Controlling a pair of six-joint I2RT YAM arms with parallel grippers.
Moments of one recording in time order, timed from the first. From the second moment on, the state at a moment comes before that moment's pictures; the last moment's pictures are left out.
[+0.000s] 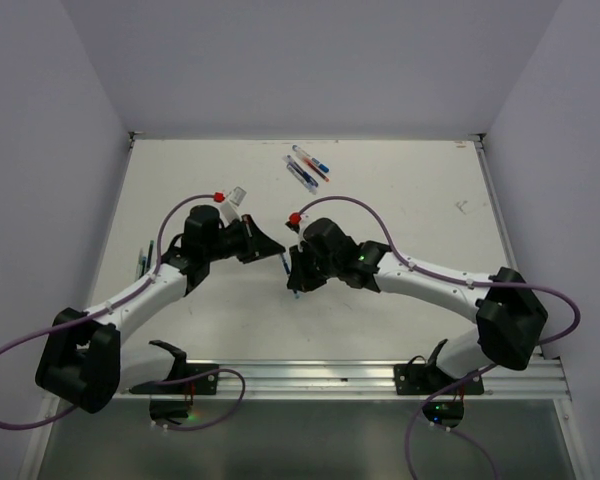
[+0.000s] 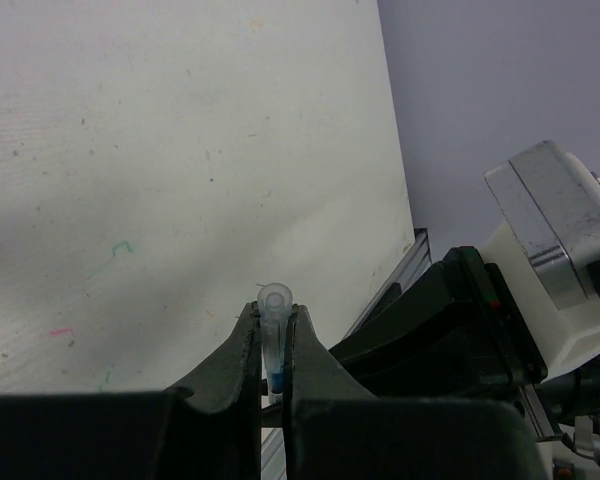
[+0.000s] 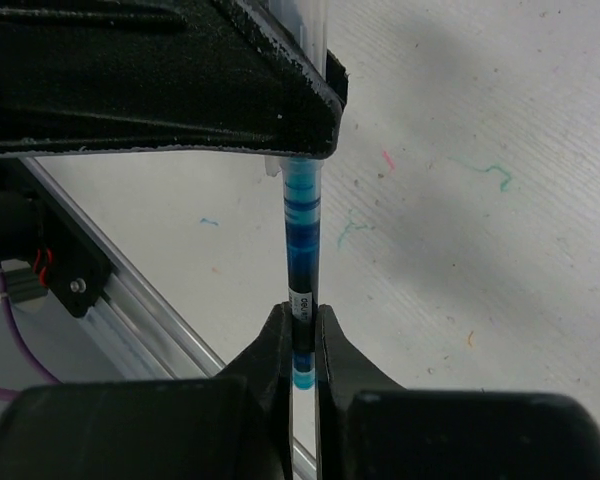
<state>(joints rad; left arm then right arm) -0.40 1.21 0.62 0.15 0.59 -0.83 0.93 1.48 1.01 -0.31 -0.12 0.49</state>
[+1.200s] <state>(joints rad) -0.56 1.28 0.72 -0.29 0.14 -0.70 0.68 1.39 0.91 -0.57 0.29 0.54</state>
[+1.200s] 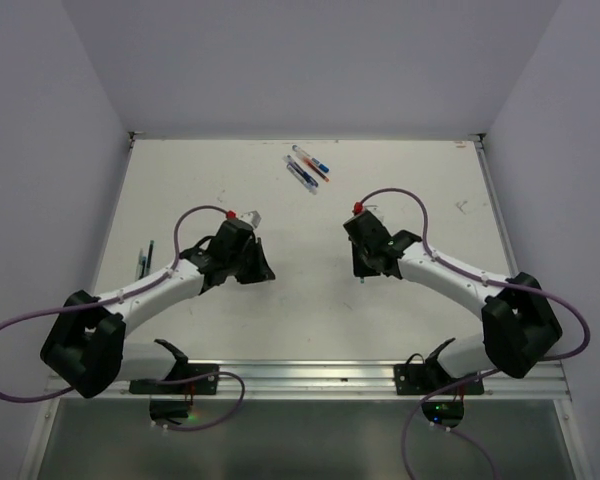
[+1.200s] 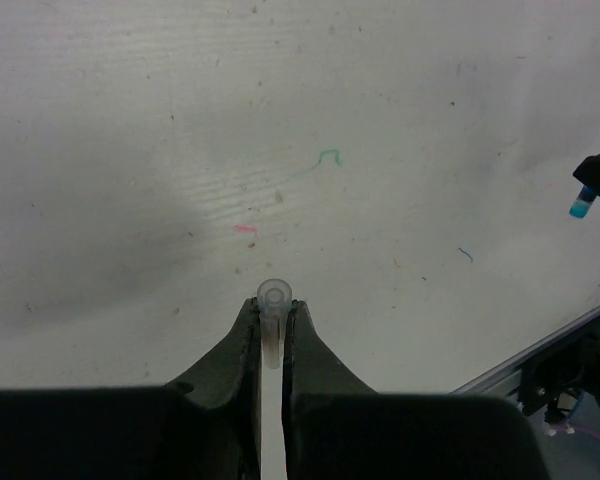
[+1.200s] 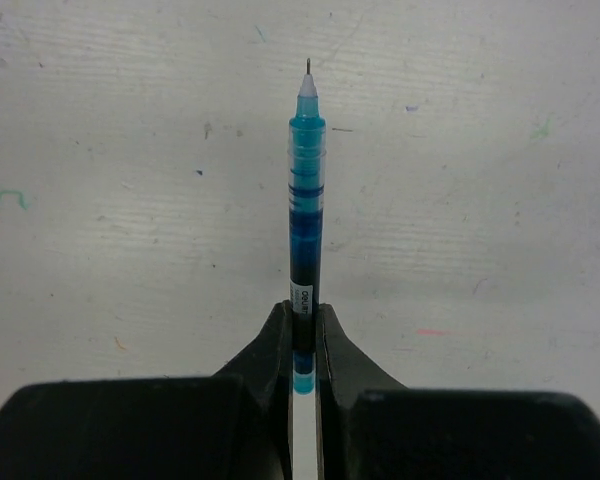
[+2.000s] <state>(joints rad) -0.65 1.50 0.71 -0.23 0.07 -0.70 0.65 1.57 0.86 -0.49 0.21 0.50</state>
